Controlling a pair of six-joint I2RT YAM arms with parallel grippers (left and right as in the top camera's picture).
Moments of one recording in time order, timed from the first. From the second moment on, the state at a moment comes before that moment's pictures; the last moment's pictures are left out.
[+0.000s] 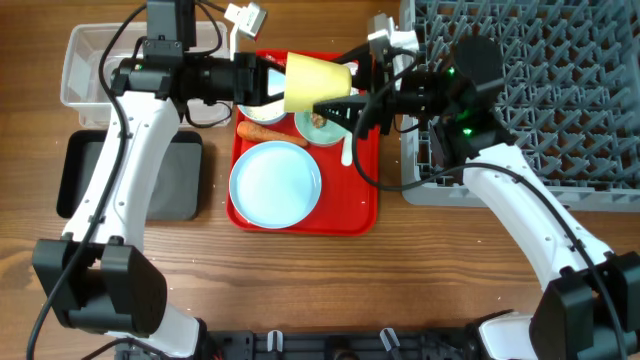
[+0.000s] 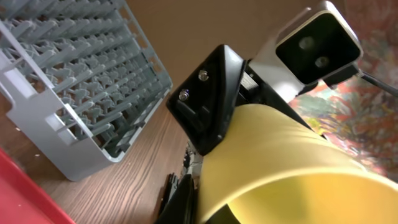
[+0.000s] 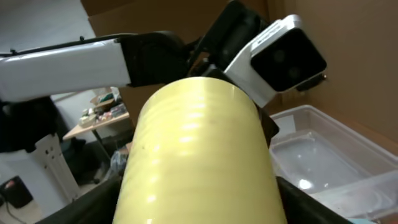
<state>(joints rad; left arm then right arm) -0.11 1.73 1.56 -0.72 1.44 -0.17 0.32 1.57 1.14 0.54 -1.20 0.41</state>
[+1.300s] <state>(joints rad) -0.11 1.74 1.56 -0.84 0.54 -0.16 -0.06 1.65 1.53 -1.32 -0.02 0.21</state>
